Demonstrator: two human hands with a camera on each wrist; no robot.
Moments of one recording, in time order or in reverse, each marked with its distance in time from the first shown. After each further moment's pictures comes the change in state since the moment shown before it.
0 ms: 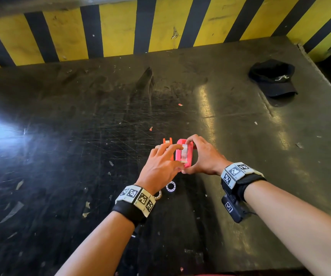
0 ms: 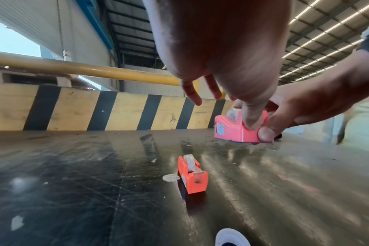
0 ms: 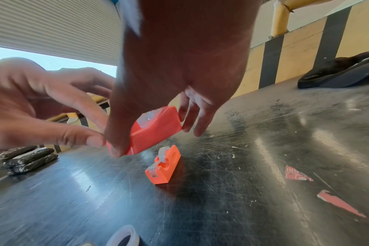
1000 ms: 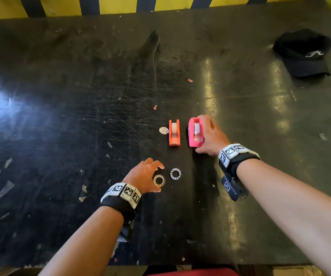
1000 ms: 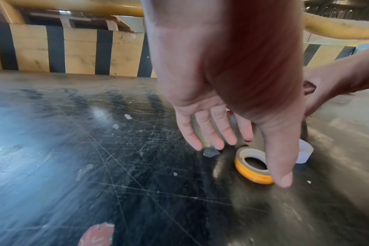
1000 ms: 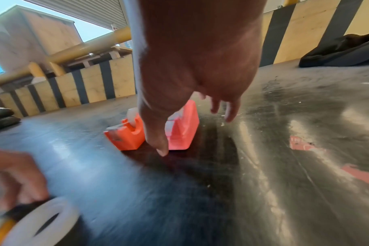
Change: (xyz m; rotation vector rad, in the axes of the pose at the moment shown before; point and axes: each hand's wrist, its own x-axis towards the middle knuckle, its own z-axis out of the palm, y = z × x) left_hand -0.054 -0.063 0.064 -0.318 -0.587 -0.477; right_hand 0.070 0.054 0.041 -0.250 -0.031 0.169
